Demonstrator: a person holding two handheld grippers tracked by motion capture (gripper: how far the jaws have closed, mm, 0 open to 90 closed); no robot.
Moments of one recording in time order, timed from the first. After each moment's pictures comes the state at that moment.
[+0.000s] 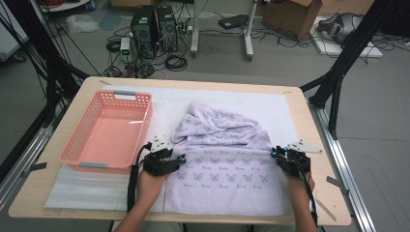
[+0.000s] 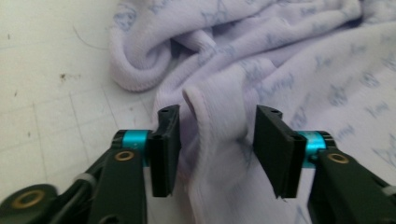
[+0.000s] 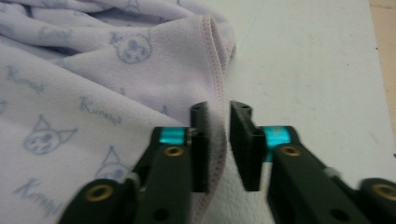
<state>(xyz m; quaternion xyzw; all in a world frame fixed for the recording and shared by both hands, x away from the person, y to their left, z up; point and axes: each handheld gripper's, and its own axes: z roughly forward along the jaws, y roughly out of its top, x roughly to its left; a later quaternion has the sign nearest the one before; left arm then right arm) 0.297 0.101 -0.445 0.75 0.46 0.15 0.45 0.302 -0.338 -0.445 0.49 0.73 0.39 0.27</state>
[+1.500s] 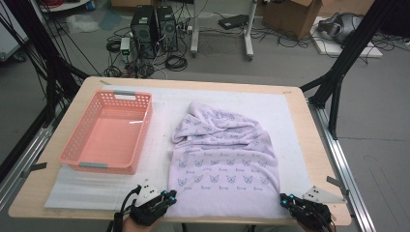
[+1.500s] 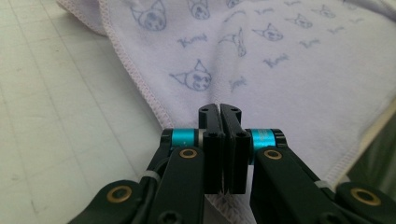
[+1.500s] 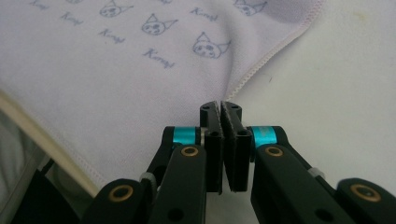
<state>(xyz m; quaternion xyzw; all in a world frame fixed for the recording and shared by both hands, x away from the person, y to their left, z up) 0.180 0.114 -0.458 0.77 0.41 0.14 0.47 0.171 -0.354 -0.451 0.45 0.78 0.40 0.17</state>
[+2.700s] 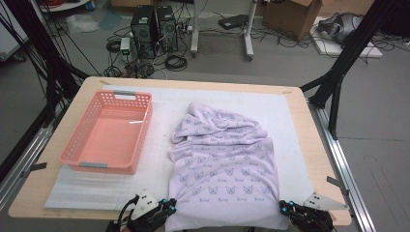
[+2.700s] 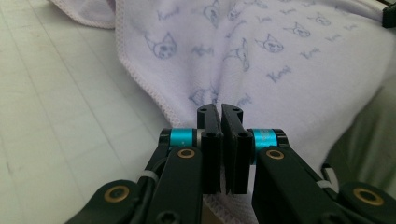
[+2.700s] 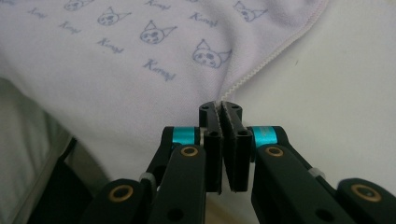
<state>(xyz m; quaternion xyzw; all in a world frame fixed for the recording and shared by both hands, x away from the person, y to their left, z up) 0.150 0.116 -0.460 0.77 0.40 0.13 0.49 0.153 -0.352 -0.450 0.44 0.79 0.40 0.14</state>
